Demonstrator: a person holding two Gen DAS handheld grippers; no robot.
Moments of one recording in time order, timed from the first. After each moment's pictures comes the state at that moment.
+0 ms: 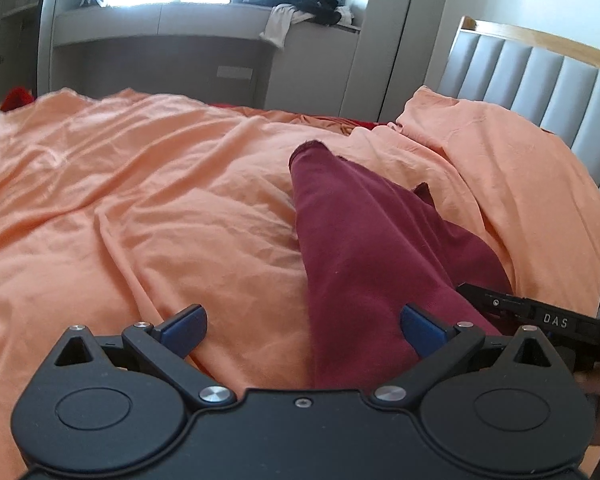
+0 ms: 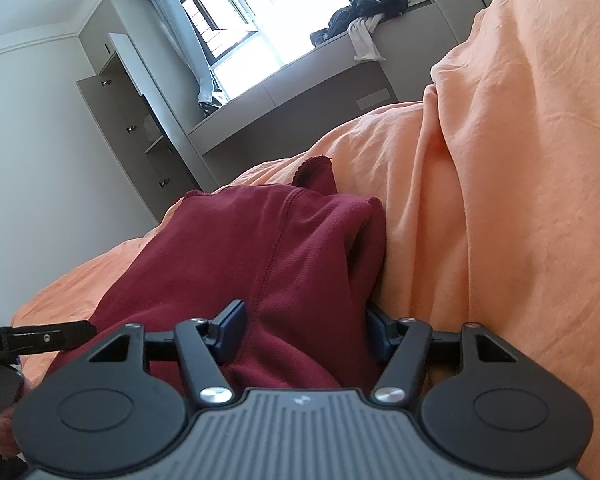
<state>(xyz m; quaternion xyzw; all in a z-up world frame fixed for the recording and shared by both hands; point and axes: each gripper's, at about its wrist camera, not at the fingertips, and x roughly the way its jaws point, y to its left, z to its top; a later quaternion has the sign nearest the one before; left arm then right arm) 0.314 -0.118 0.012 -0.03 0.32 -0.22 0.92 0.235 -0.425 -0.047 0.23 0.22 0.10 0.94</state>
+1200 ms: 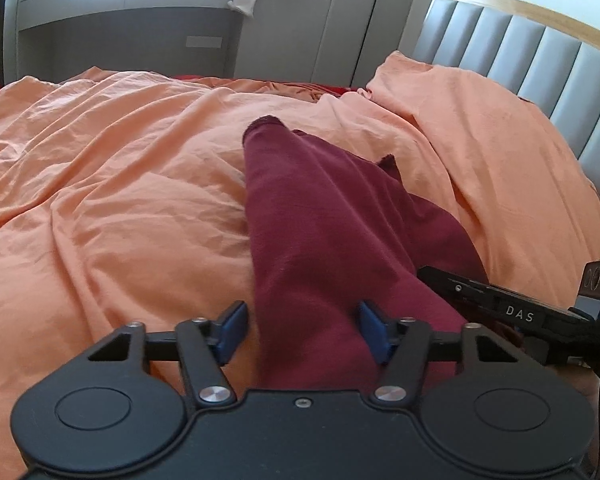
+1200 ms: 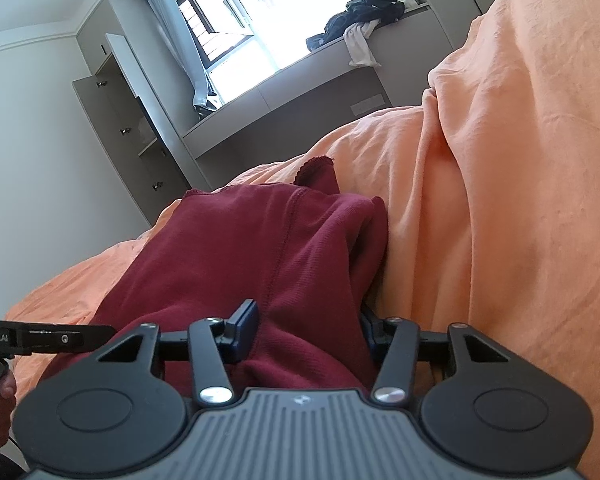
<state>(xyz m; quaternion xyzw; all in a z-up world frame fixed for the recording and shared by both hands) 0.321 -0.145 0.019 0.00 0.36 -0.27 0.89 0.235 -0.415 -0.046 0.23 0.21 0.09 0.95</state>
